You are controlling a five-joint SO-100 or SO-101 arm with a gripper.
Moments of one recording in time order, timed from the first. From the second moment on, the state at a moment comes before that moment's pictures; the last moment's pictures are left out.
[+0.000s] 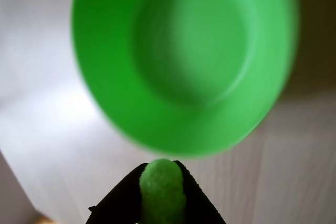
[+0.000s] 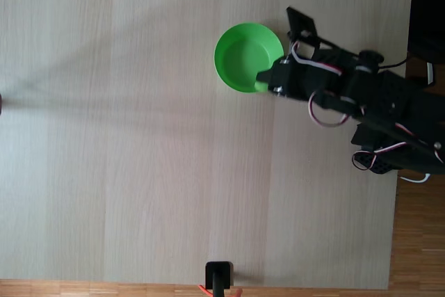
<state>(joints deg) 23.3 100.4 106.8 54.7 -17.6</state>
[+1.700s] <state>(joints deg) -1.3 151.7 146.1 54.7 -12.0</state>
